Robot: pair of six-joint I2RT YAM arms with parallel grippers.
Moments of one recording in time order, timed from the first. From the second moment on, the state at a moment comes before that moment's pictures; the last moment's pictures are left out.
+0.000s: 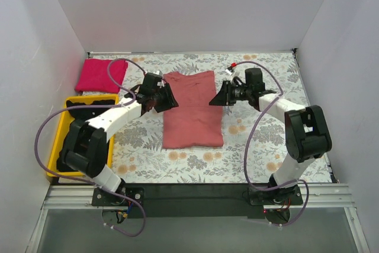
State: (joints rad) left arm -0.43 1.61 1.08 -0.29 0.10 -0.69; right arm 0.27 1.73 1.04 0.06 -0.89 0.37
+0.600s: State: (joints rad) left arm -0.48 1.53 0.77 -0.46 0.24 -0.74; right arm 0.24 1.80 0.60 0.10 -1.12 0.29
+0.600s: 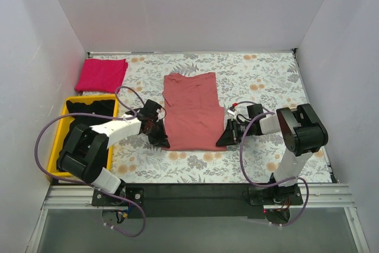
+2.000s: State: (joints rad) left arm -0.58 1.35 0.76 -0.63 0.04 -0.79; right arm 0.60 1.40 0.90 -0.57 -0.16 0.32
